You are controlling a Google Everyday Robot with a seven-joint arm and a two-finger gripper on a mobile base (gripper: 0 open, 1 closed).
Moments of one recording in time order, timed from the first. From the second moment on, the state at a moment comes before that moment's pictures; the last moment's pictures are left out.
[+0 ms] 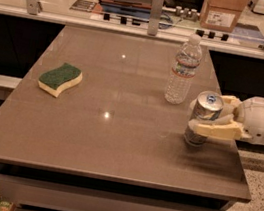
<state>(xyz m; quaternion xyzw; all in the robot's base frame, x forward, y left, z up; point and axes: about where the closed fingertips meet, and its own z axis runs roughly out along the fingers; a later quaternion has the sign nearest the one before) 0.476 -0.153 0.902 -0.53 0.56 0.38 0.51</state>
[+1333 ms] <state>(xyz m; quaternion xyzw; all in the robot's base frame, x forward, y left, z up) 0.469 -0.176 0.928 -0.53 0.70 0.21 0.43</state>
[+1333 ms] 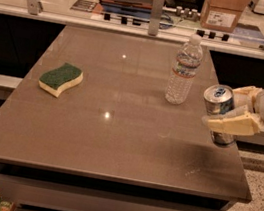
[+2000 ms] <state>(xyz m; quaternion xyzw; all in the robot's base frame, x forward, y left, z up) 0.476 -0.186 0.905 -0.53 0.76 0.14 0.36</state>
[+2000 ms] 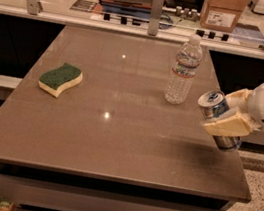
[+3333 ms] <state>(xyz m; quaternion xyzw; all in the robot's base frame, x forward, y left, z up) 0.486 -0.182 0.833 -0.54 0.81 0.07 0.23</state>
